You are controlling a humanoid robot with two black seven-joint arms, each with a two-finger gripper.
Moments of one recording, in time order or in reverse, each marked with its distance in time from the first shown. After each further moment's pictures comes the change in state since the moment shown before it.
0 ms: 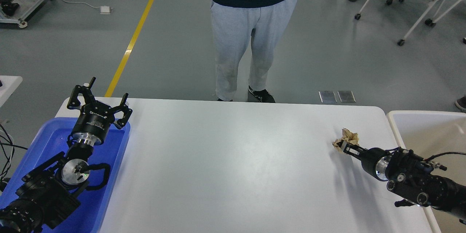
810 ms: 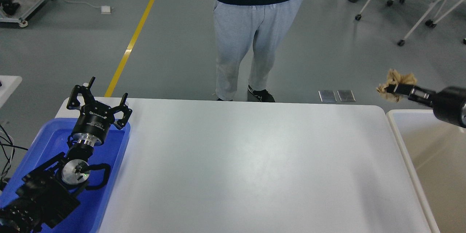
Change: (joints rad) left arm 0.000 0.000 0.000 0.000 0.000 0.000 0.000; right arm 0.441 -0.647 -0.012 0.579 -0.024 0.301 -0.001
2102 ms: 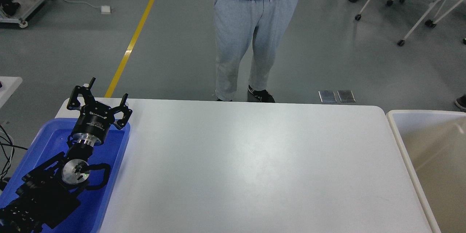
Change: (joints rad) left arm 0.000 0.000 0.000 0.000 0.000 0.000 0.000; right arm -0.286 -0.104 0.009 -0.212 0.585 -0.214 0.040
